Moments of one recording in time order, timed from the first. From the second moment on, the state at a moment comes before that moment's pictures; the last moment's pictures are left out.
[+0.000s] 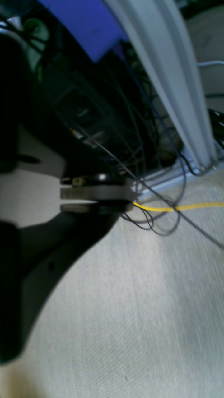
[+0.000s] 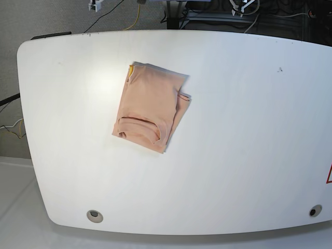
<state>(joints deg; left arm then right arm) 9.3 -6.4 -28.4 7.0 35.1 -13.3 -7.8 -11.5 7.7 63.5 10.3 -44.5 28.8 3.8</state>
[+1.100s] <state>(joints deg) -0.4 -2.7 -26.6 0.3 40.7 -1.9 -9.9 -3.4 2.1 46.8 0.0 -44.4 14.0 5.9</state>
